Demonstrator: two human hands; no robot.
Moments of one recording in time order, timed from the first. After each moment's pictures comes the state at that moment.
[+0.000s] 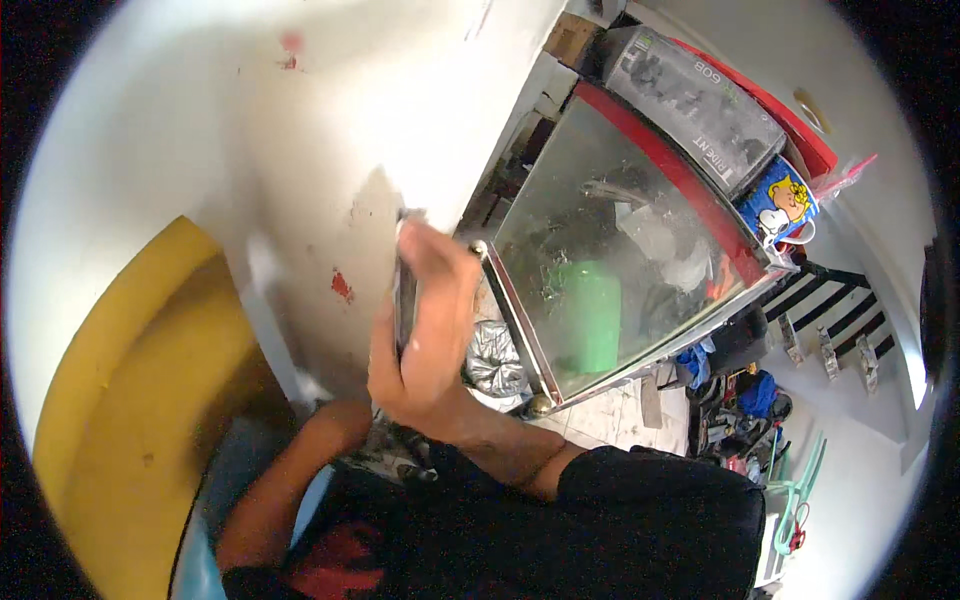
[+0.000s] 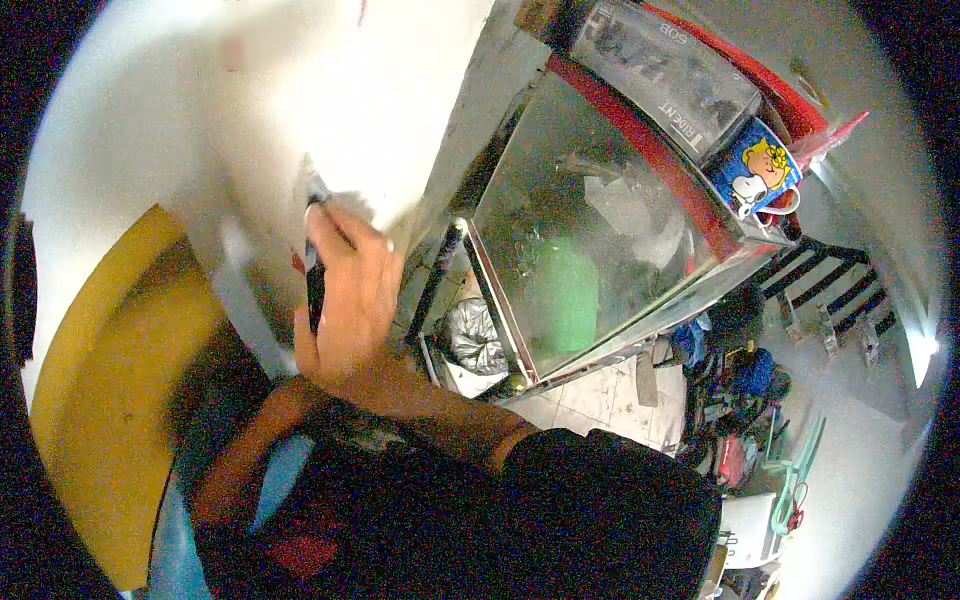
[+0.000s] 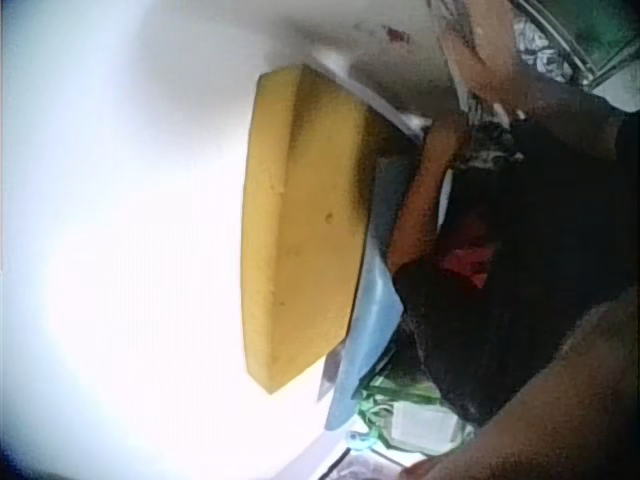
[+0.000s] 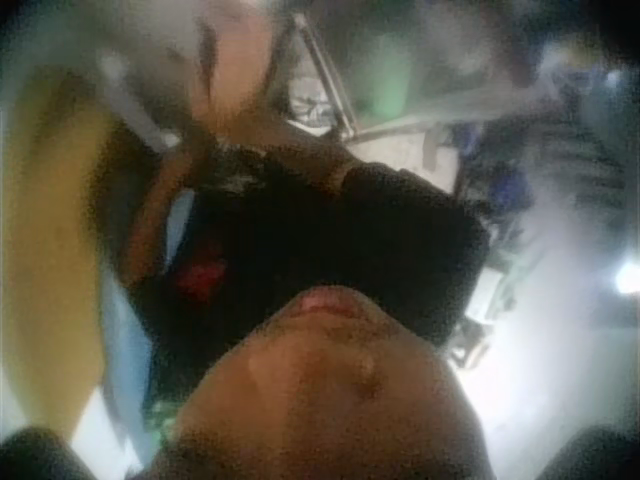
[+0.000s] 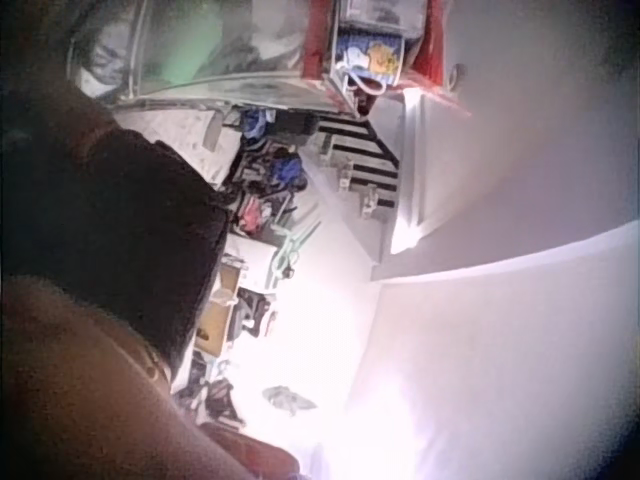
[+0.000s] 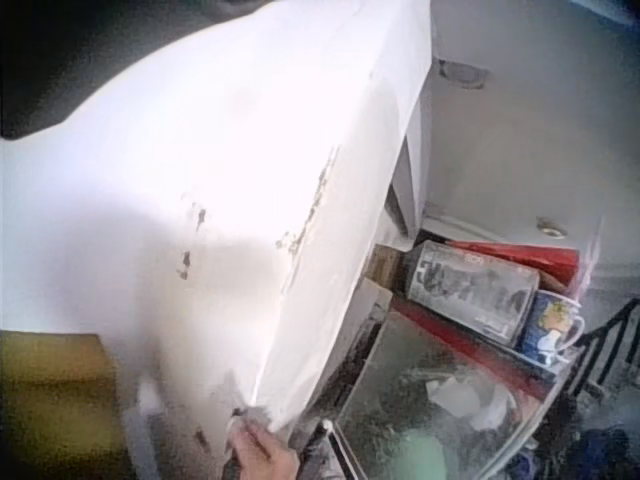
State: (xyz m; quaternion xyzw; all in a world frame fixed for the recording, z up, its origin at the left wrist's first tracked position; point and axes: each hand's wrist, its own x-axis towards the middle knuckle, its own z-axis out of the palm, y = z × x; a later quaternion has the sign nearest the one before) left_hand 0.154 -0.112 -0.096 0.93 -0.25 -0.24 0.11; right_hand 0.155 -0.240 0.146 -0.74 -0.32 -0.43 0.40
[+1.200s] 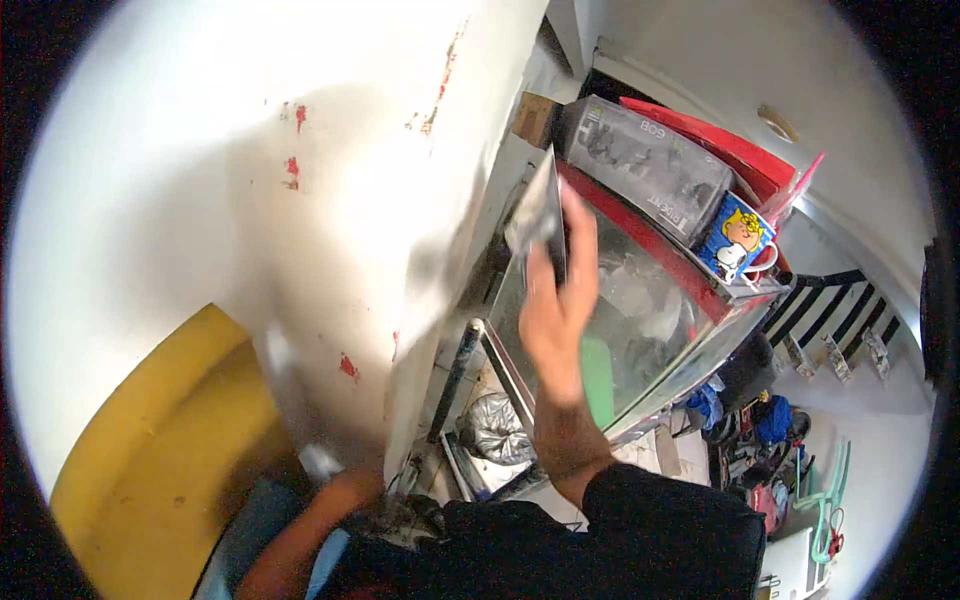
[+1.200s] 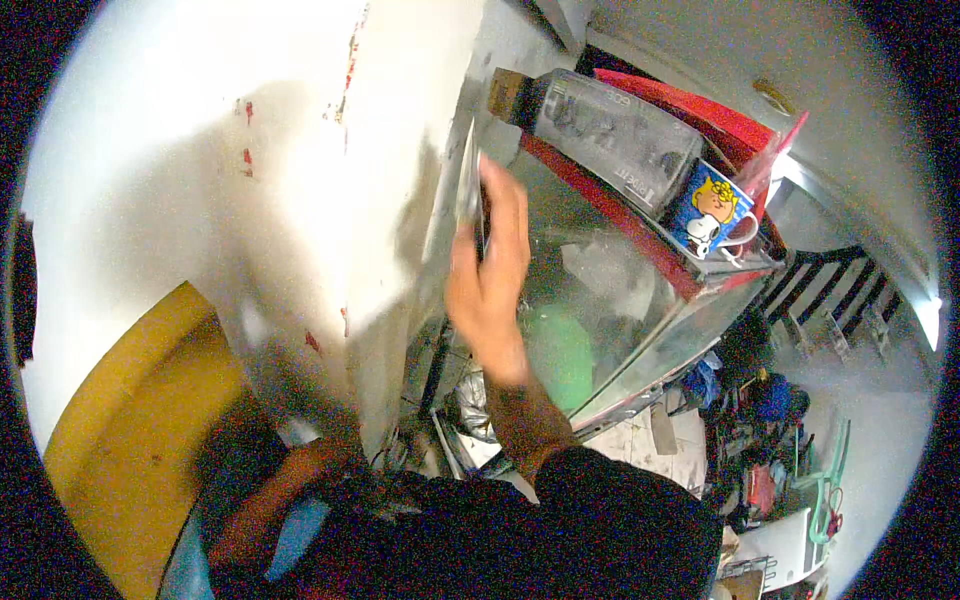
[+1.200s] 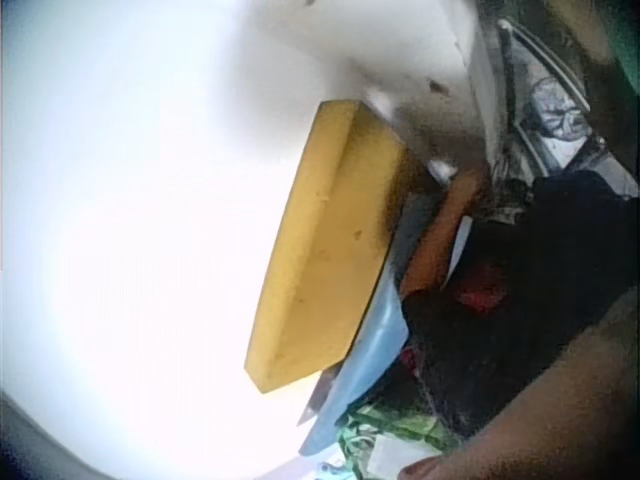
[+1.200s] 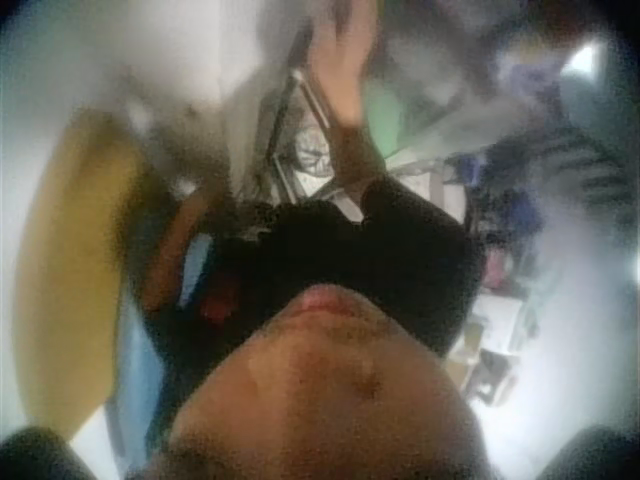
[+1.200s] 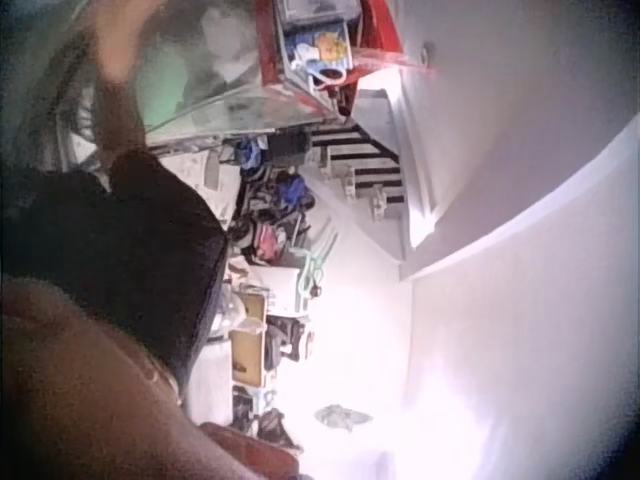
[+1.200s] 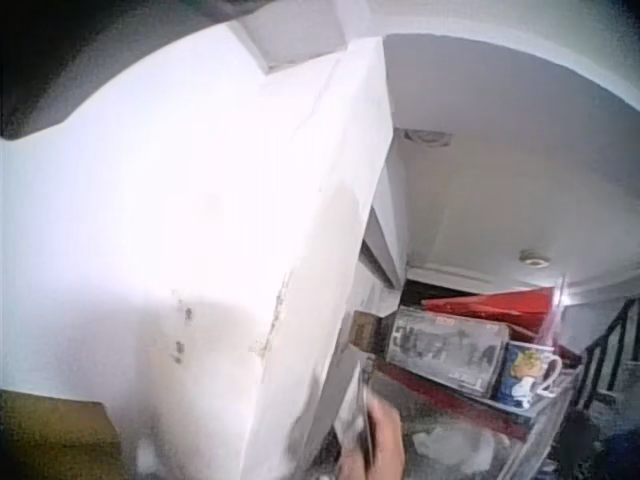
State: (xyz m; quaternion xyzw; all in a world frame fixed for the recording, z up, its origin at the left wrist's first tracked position) left_hand 0.145 -0.112 -0.063 0.92 -0.26 -0.17 0.24; right_hand 0.225 -0.343 0.225 -0.68 -0.31 -0.52 0.42
